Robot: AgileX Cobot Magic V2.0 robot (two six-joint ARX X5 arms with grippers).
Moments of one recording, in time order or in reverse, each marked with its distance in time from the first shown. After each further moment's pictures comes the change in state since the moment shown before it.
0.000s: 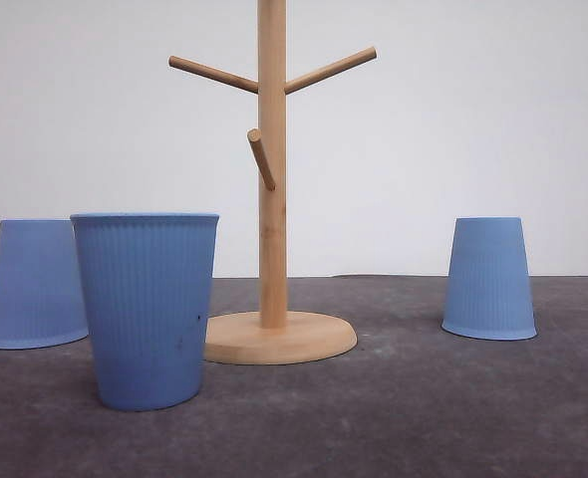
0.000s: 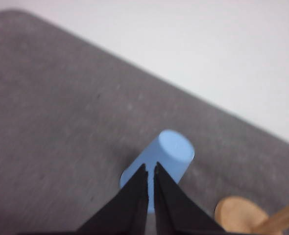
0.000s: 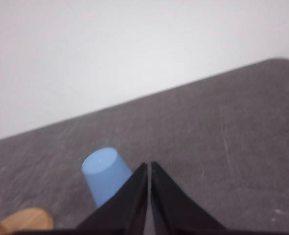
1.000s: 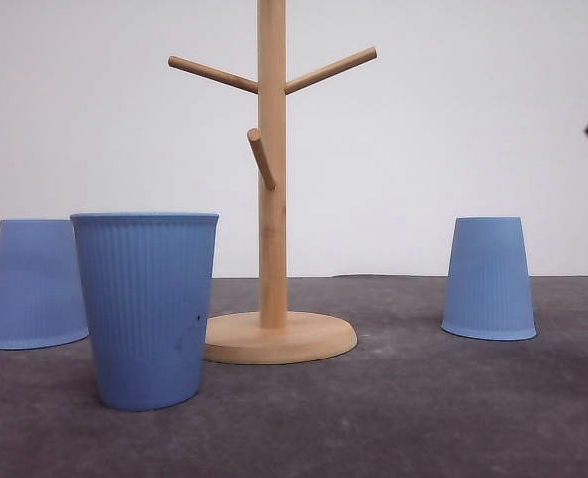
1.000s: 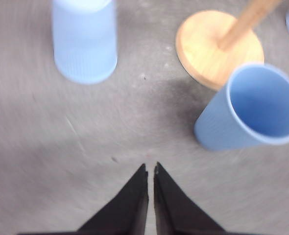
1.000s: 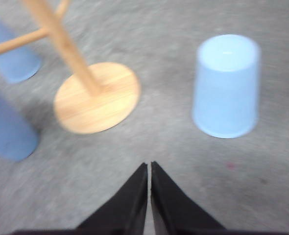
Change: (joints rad) left_arx -0.276 0.493 0.338 -0.410 0.130 0.460; right_arx 0.257 0.548 0.186 -0.102 -0.325 -0.323
